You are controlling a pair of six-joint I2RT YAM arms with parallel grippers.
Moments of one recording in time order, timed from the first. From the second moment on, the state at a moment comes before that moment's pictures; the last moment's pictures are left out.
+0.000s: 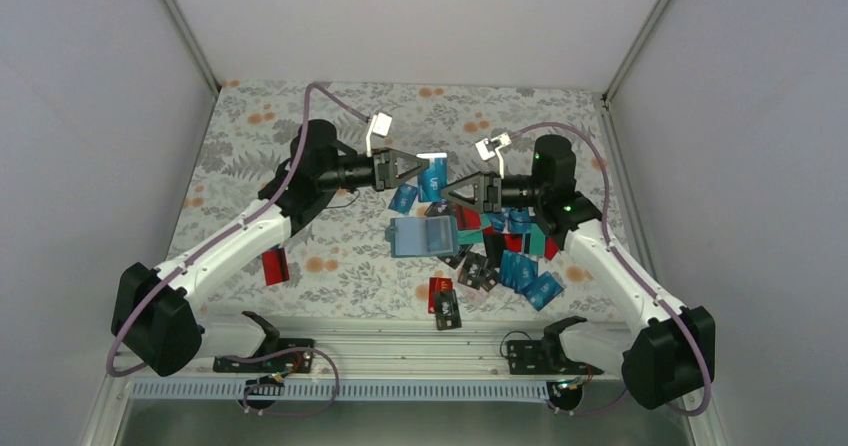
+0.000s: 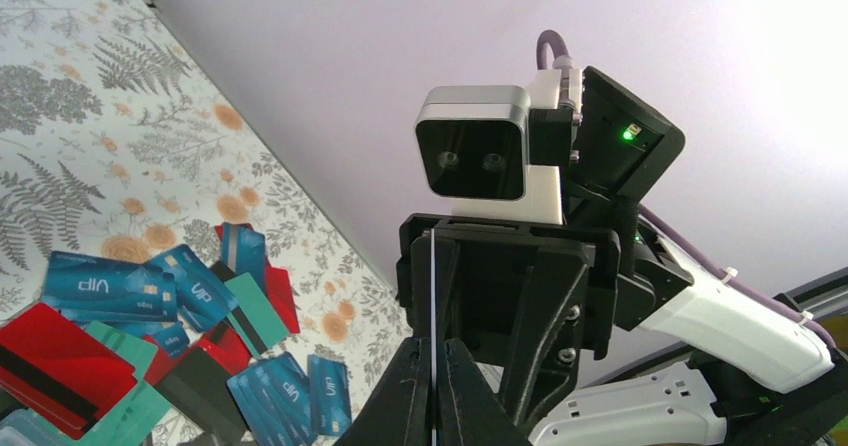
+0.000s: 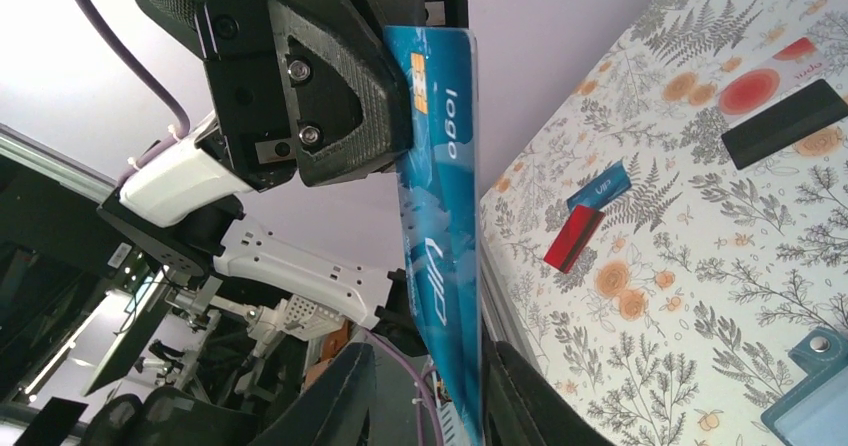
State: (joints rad) left arm -0.58 1.29 1.01 0.17 0.77 -0.78; right arm 0.35 1.14 0.86 -0.01 -1.19 0.63
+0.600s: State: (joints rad) left arm -0.58 1.29 0.93 0.23 0.72 -0.79; right arm 0.35 1.19 0.87 -0.07 -1.17 0.60
